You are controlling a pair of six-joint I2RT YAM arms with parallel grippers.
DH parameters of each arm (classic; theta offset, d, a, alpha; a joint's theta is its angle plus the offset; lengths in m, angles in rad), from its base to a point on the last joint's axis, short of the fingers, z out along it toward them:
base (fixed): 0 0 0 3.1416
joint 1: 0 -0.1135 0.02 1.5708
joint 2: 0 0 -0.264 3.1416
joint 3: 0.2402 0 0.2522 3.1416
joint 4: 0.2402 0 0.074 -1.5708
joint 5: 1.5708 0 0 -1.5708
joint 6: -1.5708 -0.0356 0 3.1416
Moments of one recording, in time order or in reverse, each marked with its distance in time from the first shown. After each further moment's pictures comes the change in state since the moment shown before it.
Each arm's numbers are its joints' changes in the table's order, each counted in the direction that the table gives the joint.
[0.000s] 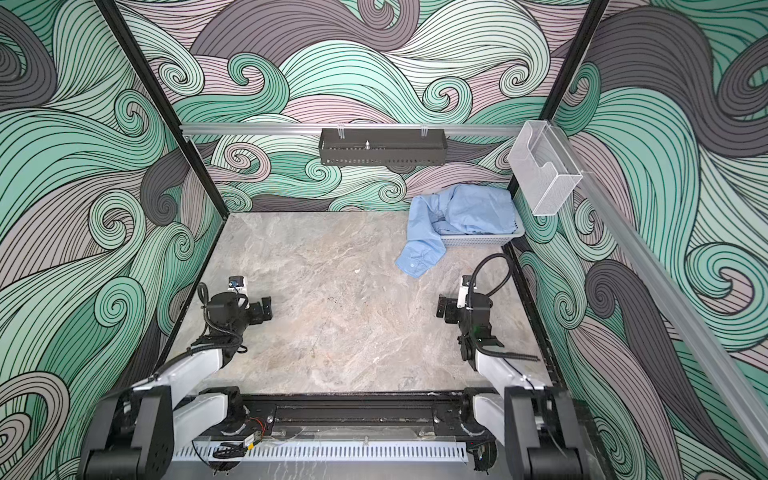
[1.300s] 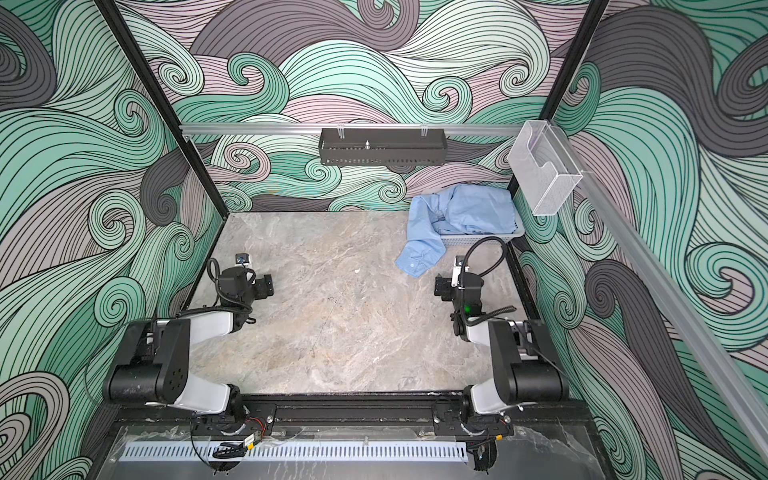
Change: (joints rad) left arm 0.031 0.306 0.332 -0.010 -0.151 0.019; right arm -0.049 0.273 0.231 -0.142 0.135 0.047
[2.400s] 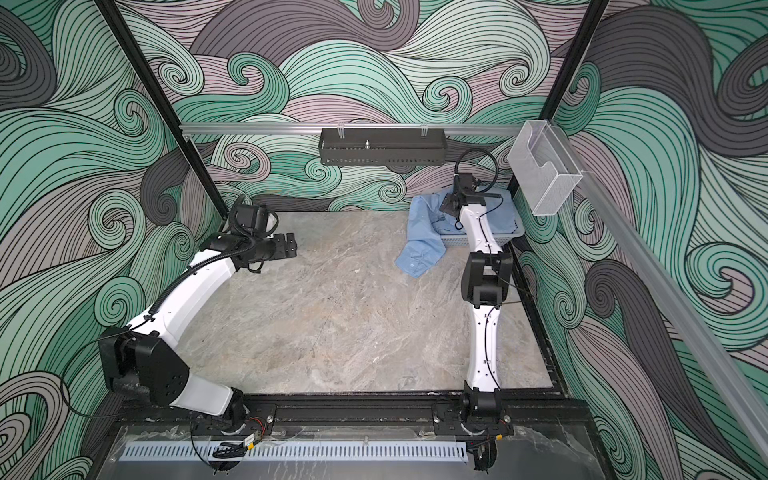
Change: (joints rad) left arm 0.257 0.051 0.770 1.030 0.113 0.238; right arm 0.089 1.116 2.005 1.281 0.105 -0.416
